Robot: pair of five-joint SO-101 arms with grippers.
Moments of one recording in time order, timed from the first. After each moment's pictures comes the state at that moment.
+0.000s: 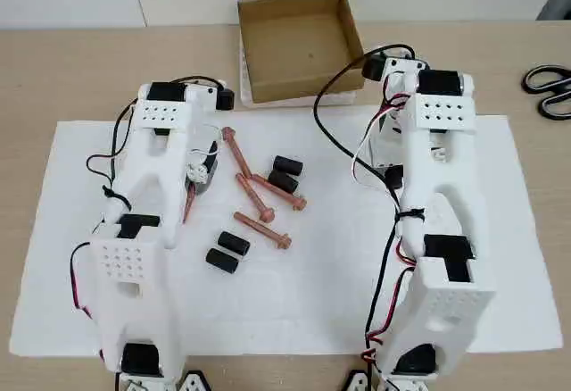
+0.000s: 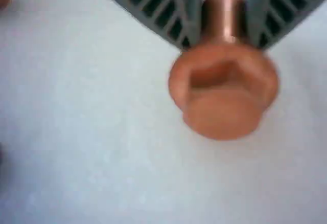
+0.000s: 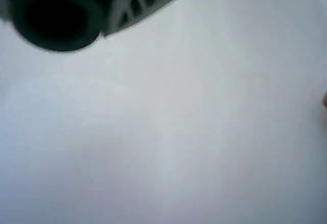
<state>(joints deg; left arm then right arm) -0.7 39.4 -26.0 97.6 -4.5 -0.9 20.0 -19.9 94.0 6.7</state>
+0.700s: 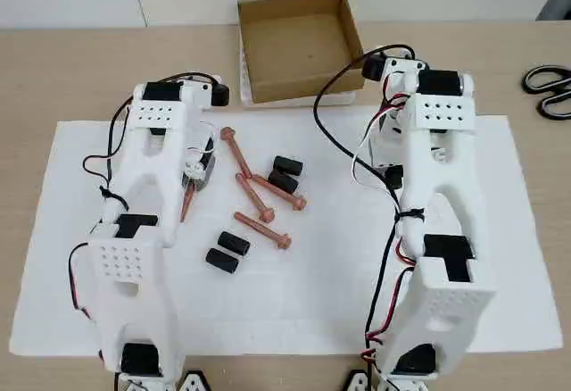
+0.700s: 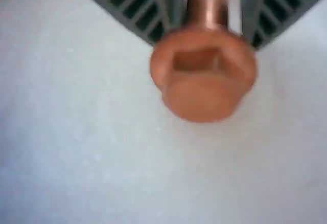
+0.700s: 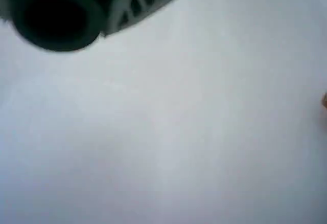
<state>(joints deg) -1.4 39.4 -26.0 95.5 -4.5 -0.9 20.0 -19.9 94.0 6.7</state>
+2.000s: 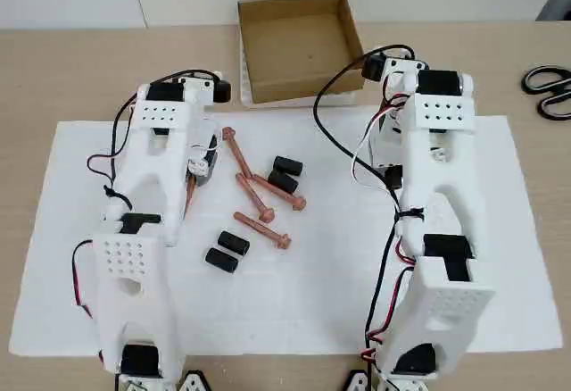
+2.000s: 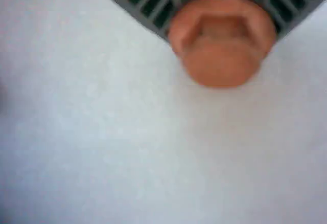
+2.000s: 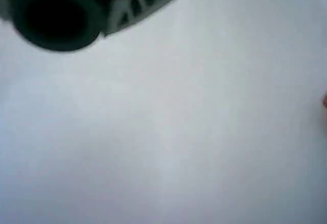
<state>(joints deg) -1.0 44.7 -31.2 94.4 -2.9 -0.9 20.0 -19.9 94.0 6.7</state>
